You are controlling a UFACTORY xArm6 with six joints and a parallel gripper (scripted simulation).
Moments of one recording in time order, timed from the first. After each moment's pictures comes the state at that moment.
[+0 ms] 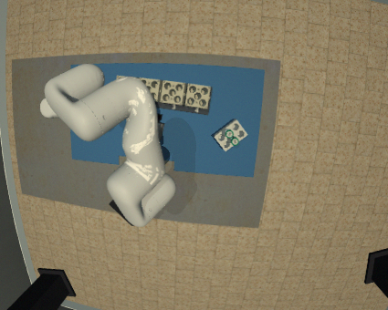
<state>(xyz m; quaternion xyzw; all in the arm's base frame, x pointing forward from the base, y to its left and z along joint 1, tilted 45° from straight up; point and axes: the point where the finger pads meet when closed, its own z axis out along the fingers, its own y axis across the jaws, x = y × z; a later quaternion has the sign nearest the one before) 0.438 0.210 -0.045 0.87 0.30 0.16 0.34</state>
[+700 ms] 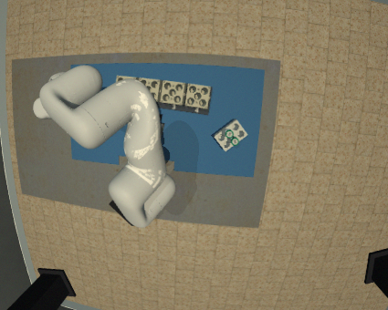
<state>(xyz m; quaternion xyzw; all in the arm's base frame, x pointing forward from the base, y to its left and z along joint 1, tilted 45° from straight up) 0.422 0.226 -0.022 0.87 0.30 0.16 0.35</state>
